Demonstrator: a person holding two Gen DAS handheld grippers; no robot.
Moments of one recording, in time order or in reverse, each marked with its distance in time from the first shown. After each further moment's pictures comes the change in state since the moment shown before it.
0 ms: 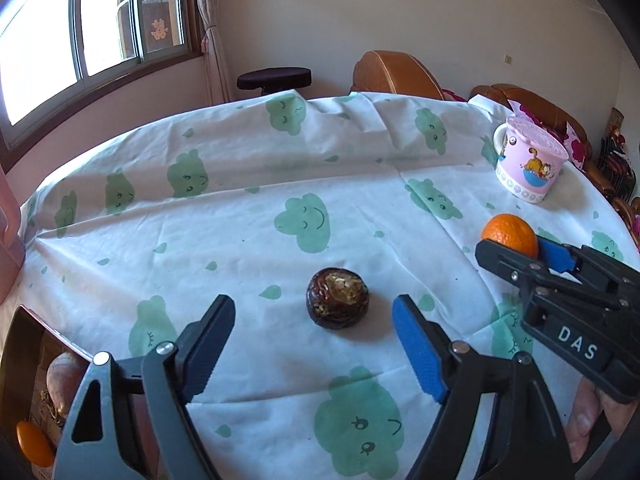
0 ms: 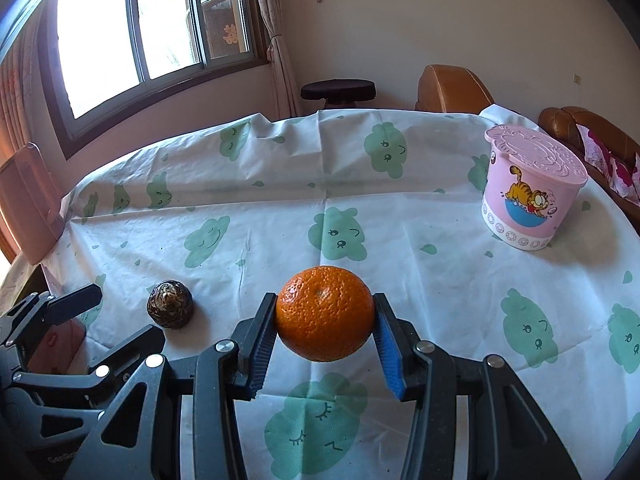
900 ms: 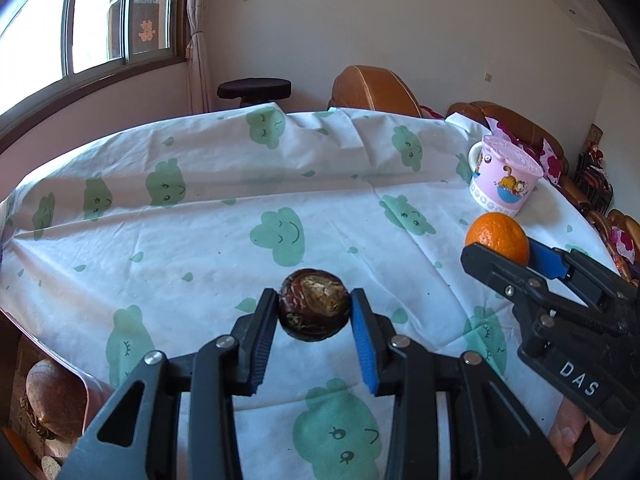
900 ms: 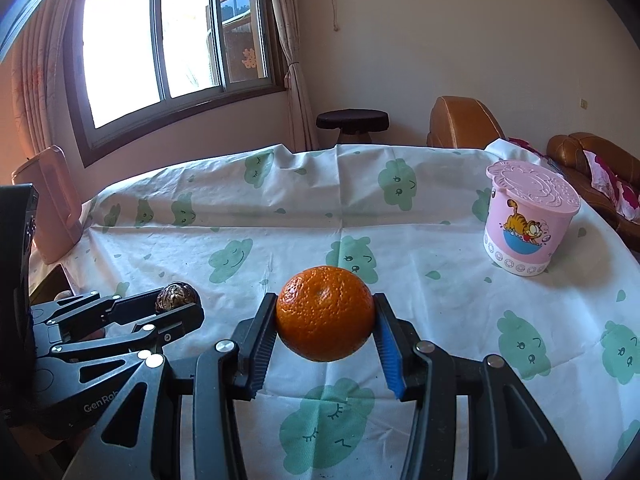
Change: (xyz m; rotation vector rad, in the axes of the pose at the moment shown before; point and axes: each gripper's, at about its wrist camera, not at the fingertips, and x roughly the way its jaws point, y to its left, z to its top) left arm -0.010 0.002 -0.001 -0.020 -0.060 -0.110; right arm -0.025 0.012 -0.003 -0.069 -0.126 0.033
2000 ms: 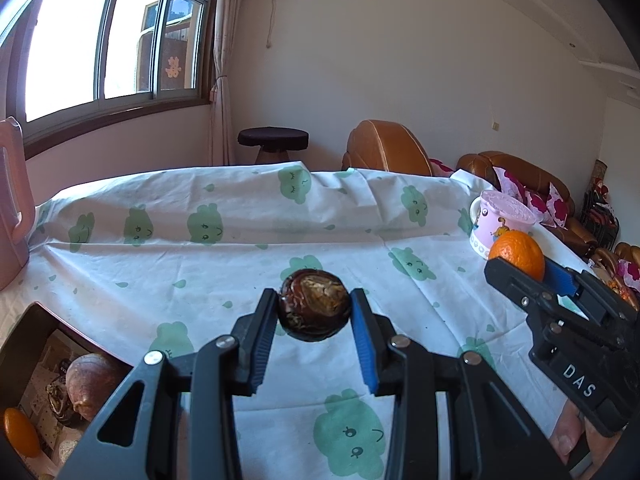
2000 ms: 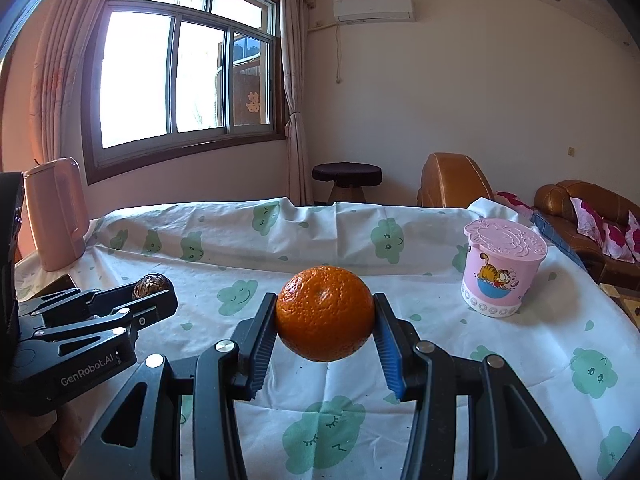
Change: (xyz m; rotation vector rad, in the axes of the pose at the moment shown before) left arm -0.040 0.011 -0.007 -0.048 -0.204 0.039; right arm -0.039 0.011 -0.006 -0.051 -0.198 -0.050
